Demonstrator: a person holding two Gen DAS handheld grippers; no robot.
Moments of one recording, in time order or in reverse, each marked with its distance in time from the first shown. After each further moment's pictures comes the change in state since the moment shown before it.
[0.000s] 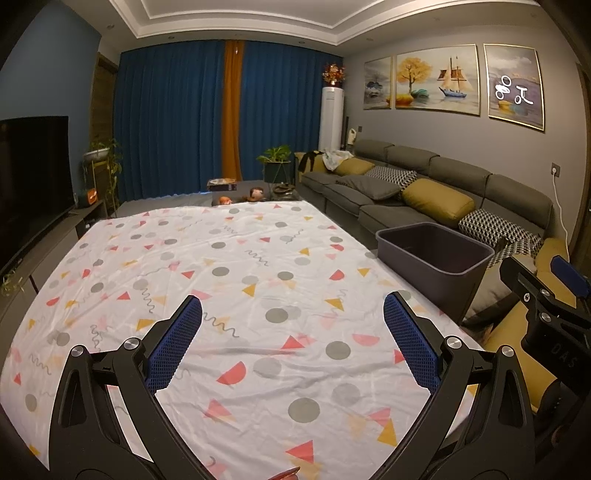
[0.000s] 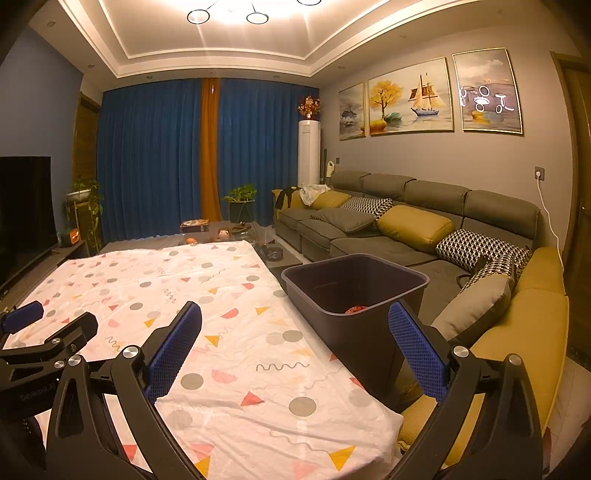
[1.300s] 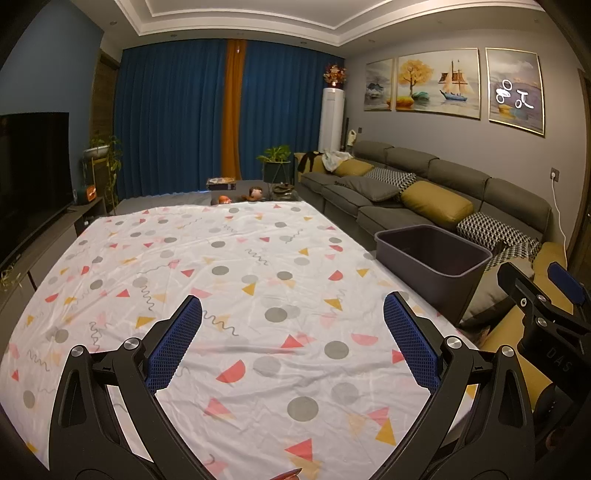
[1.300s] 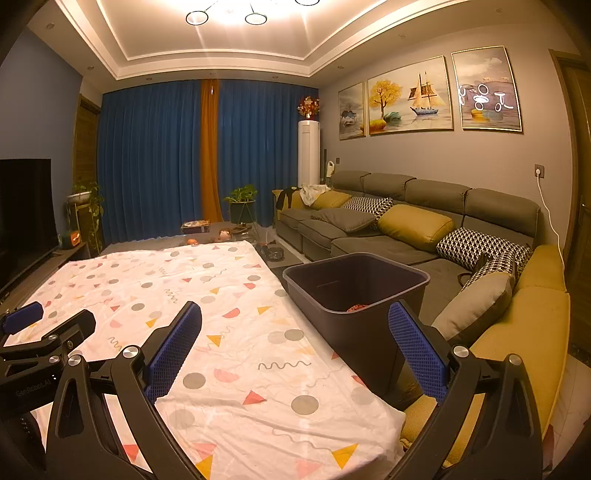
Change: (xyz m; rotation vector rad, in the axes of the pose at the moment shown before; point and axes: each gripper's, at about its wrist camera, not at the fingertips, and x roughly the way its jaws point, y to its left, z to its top) left arm 0.000 0.003 -0.001 -0.008 0.000 -0.006; right arm -0.002 0.000 -0.001 0.010 -0.003 0.001
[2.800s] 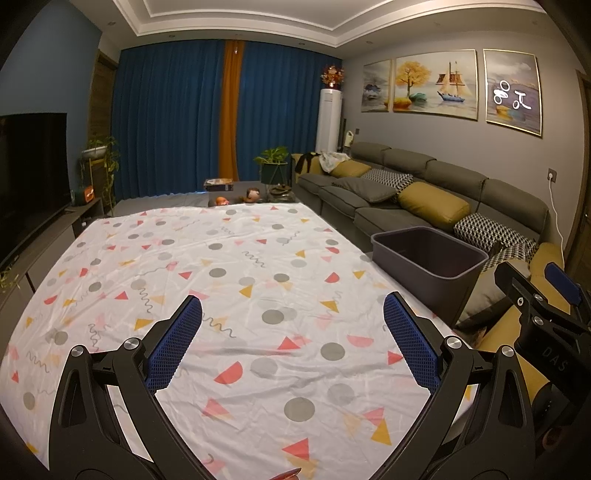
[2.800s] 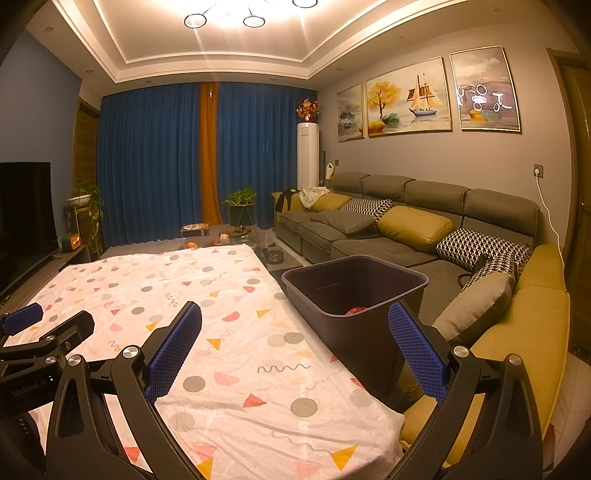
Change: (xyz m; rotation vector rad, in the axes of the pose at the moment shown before) left arm -0.005 -0.001 0.002 -0.003 -0.004 -0.014; right arm 0.002 0.000 0.002 0.005 -0.008 -0.002
